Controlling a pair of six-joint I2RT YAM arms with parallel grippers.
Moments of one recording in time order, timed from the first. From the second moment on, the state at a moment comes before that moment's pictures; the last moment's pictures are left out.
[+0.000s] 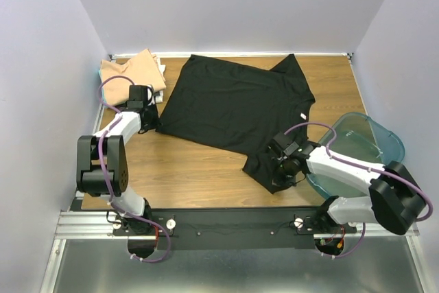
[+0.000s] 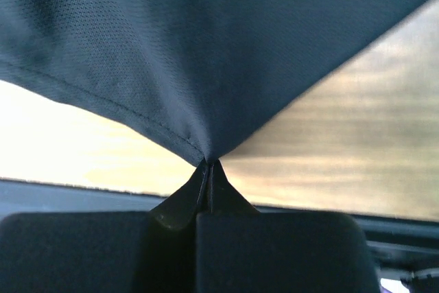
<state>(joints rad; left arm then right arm) 0.00 1.62 0.95 -0.29 0.06 -0.21 0.72 1.30 0.63 -0.72 -0.08 0.84</state>
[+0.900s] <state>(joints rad) 0.04 1.39 0.95 -0.46 0.08 -0.21 0.77 1.21 0.94 -1.04 -0.02 0.96</state>
